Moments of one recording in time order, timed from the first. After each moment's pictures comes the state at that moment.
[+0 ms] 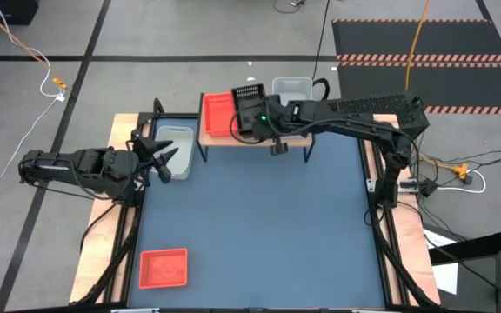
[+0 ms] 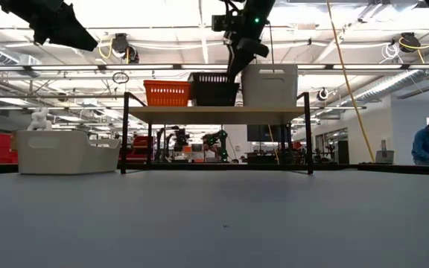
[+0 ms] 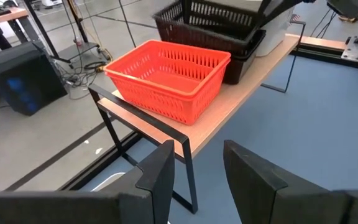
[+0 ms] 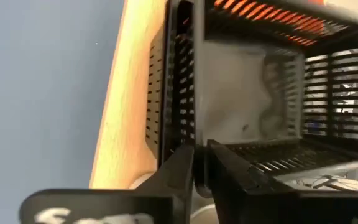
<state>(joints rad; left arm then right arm) -0.11 0.54 0.70 -0.65 -0.76 -0.27 -0.28 1.82 1.83 -0.98 0.34 -0.67</state>
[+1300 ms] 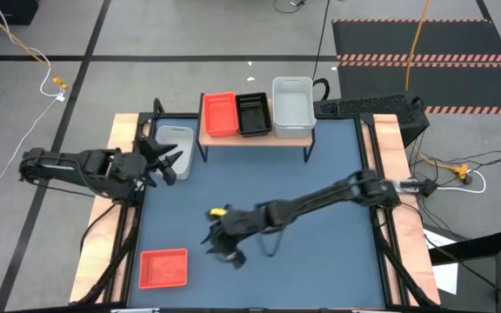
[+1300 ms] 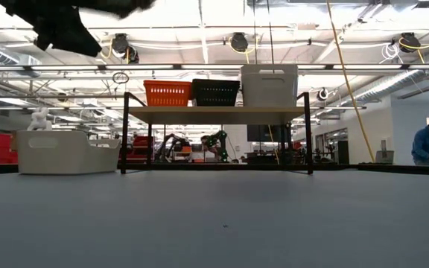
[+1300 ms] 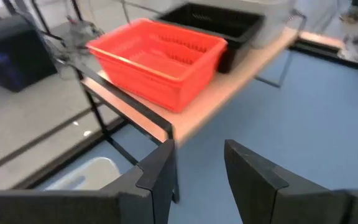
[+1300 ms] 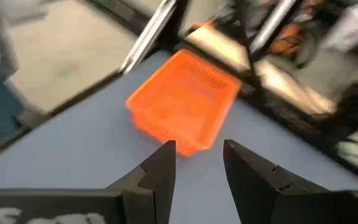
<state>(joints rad) -0.12 0.61 0.70 -0.65 -0.73 -0.40 0.26 2.15 1.73 -0.02 -0.14 -0.35</state>
